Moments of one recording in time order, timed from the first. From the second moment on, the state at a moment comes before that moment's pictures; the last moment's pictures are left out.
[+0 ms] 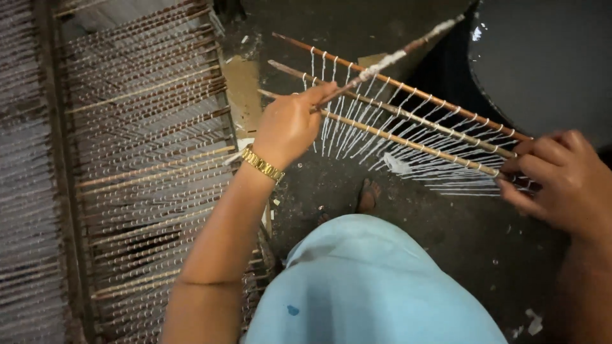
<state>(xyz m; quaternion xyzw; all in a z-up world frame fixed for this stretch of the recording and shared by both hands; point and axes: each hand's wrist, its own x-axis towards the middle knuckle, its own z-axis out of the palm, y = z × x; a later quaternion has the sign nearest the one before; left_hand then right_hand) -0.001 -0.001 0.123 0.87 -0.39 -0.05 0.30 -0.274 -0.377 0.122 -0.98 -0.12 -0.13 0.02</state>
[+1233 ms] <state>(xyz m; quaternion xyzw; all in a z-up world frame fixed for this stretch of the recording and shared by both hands) 0.021 -0.236 0.153 0.71 -0.57 -0.06 0.41 -0.283 -0.486 0.198 -0.98 0.06 -0.18 -0.03</state>
